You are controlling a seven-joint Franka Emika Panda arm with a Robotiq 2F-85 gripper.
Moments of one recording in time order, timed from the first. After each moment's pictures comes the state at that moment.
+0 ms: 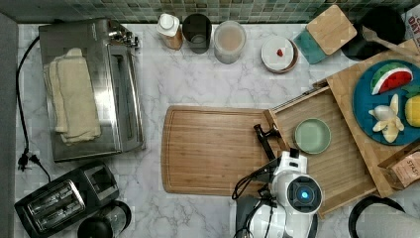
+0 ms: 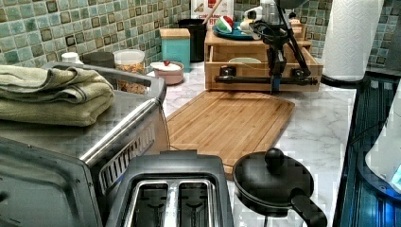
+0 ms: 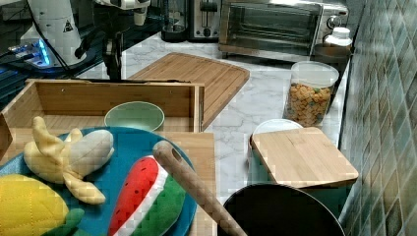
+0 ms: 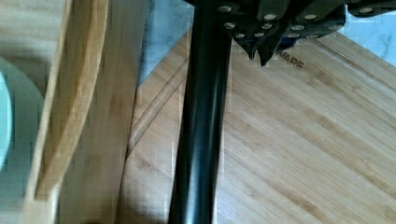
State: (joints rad) arm -0.17 -0.14 -0.24 -2.72 -0.17 0.95 -1.59
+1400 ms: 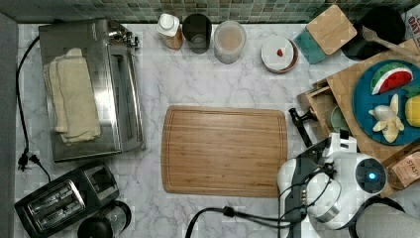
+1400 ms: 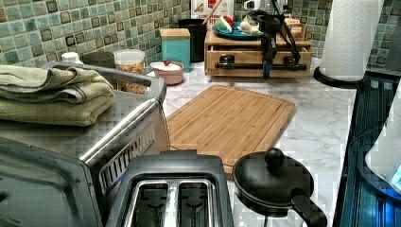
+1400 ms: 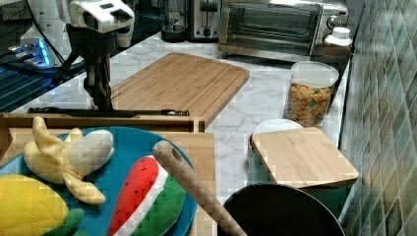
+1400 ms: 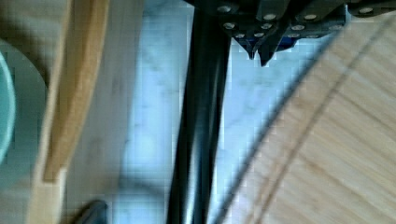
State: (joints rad) arm -0.21 0.14 -0.39 -2.39 0.11 0.92 -2.02
